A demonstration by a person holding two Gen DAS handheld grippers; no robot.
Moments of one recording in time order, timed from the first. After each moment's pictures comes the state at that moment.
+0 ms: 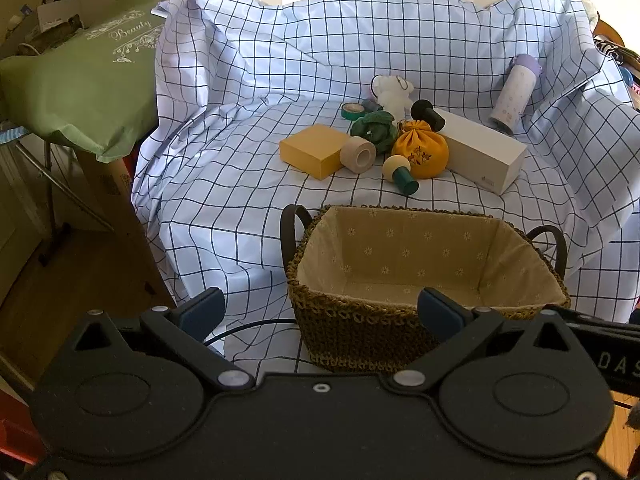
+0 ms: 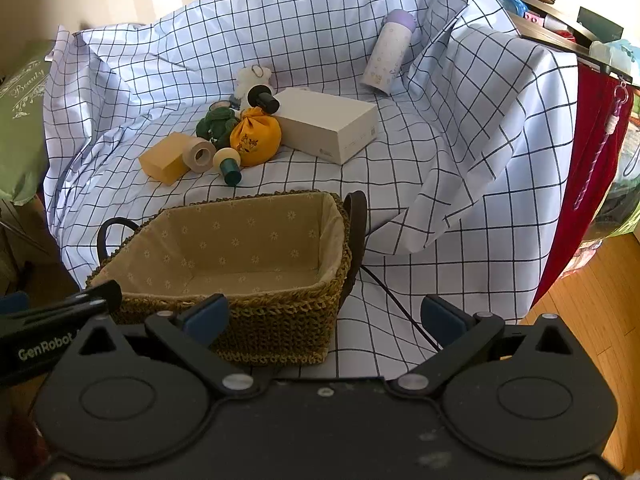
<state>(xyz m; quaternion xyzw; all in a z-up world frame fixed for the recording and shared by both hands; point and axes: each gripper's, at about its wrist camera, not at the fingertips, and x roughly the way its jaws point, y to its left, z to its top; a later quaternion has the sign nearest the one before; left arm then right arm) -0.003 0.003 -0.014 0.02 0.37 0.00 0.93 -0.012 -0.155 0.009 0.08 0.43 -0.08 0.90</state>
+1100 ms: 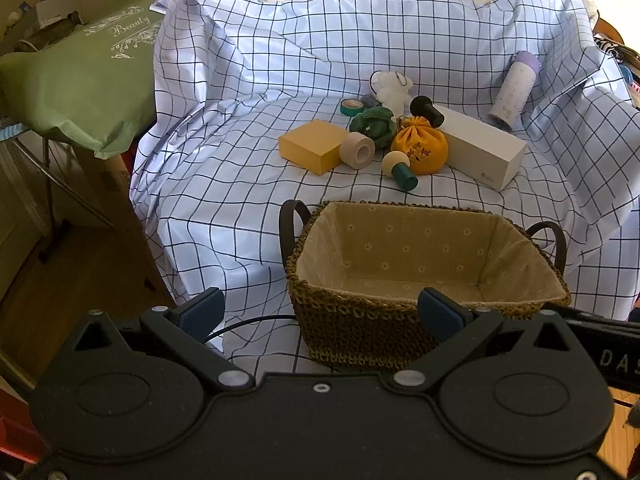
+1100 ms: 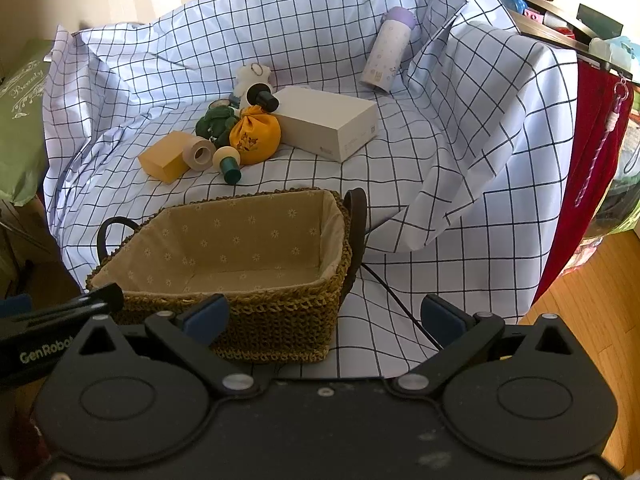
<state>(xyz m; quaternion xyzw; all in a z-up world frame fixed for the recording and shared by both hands) -0.003 0.005 -0.014 0.02 0.38 0.00 0.92 -0.012 -0.155 0.008 0.09 0.43 -0.08 0.90</state>
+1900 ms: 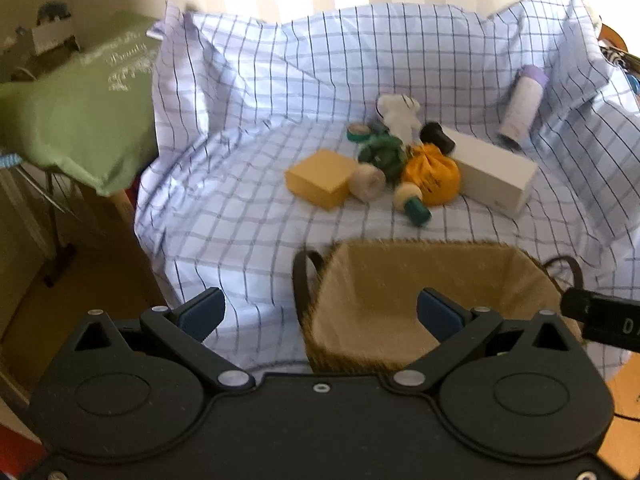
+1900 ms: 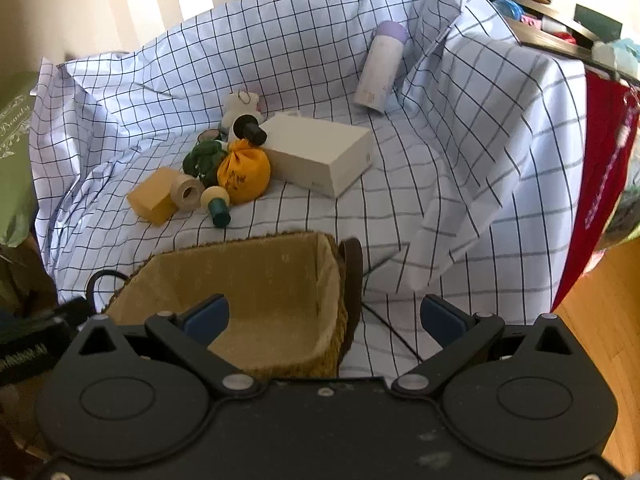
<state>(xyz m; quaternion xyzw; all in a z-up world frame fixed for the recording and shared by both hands) 0.029 0.008 0.004 0.04 0.35 0.01 0.93 0.031 -0.173 0.012 0.11 0.40 -0.09 0.90</state>
